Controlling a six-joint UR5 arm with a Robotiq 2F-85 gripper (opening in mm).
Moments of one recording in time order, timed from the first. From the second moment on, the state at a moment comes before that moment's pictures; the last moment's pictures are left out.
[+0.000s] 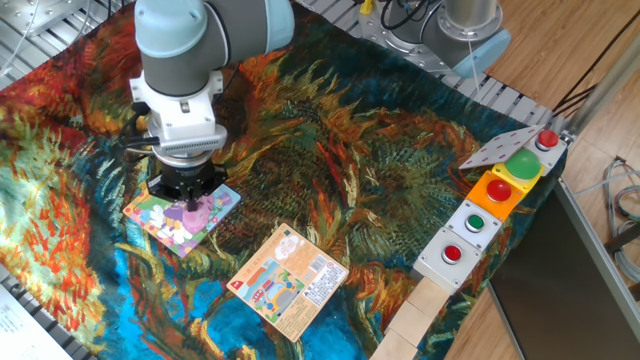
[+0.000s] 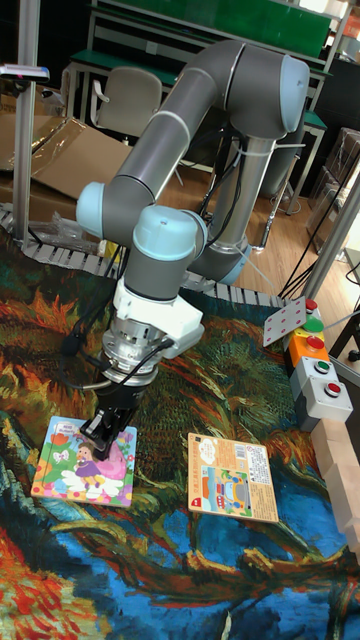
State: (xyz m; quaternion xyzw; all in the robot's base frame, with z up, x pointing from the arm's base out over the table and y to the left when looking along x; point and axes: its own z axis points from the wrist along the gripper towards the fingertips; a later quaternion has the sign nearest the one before) arm 0.613 -0.070 0.004 -0.49 0.87 -0.06 0.06
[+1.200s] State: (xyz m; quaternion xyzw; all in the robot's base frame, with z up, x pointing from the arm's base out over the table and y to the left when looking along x) arm 0.615 -0.072 0.013 -0.49 0.87 -0.06 0.06
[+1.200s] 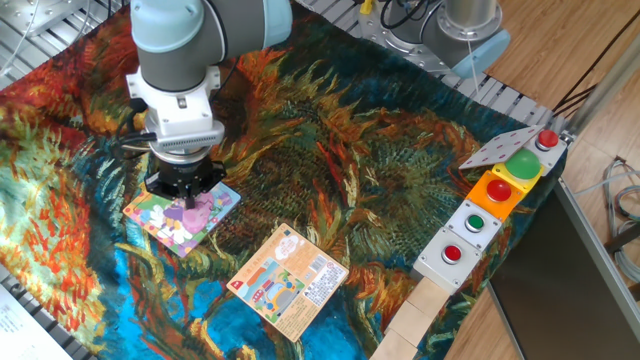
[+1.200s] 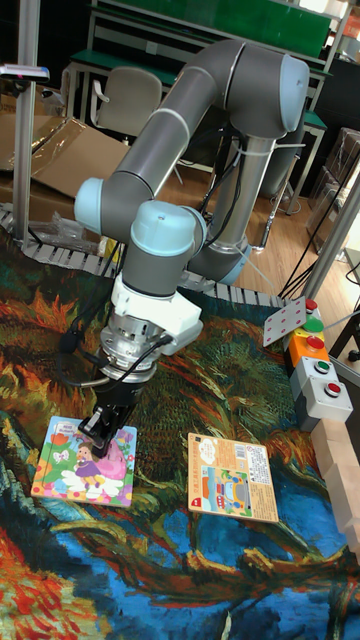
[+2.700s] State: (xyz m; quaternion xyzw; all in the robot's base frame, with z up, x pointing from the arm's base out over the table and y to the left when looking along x) arm 0.613 -0.032 0.021 -0.43 0.90 -0.04 0.07
